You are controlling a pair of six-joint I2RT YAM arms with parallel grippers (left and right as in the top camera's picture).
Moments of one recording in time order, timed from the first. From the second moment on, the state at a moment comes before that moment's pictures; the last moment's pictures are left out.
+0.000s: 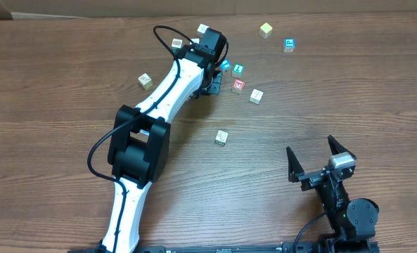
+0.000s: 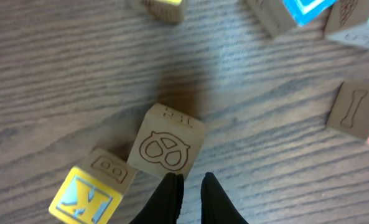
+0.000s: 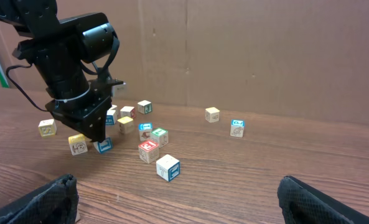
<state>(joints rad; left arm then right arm) -0.45 2.33 1.96 -0.91 -0.10 -0.28 0.05 0.01 0.02 -0.01 -0.22 0.00</state>
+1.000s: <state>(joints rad) -0.45 2.33 1.96 -0.90 -0.10 -0.28 0.05 0.01 0.02 -0.01 -0.22 0.00</state>
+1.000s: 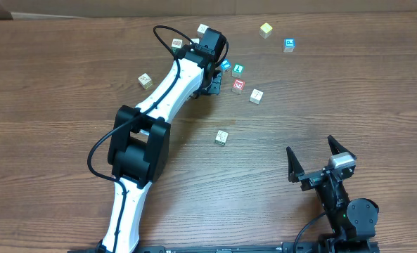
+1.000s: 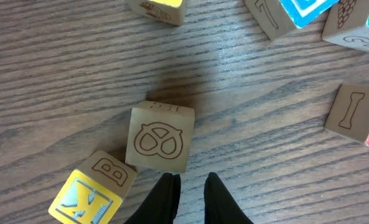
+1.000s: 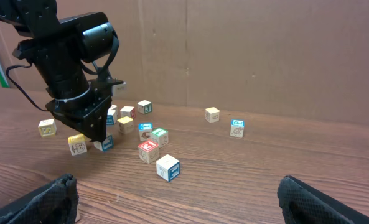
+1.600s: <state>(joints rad) -0.45 2.33 1.96 -1.00 -0.06 -0.28 0.05 0.01 0.02 -0.01 -0.22 0.00</state>
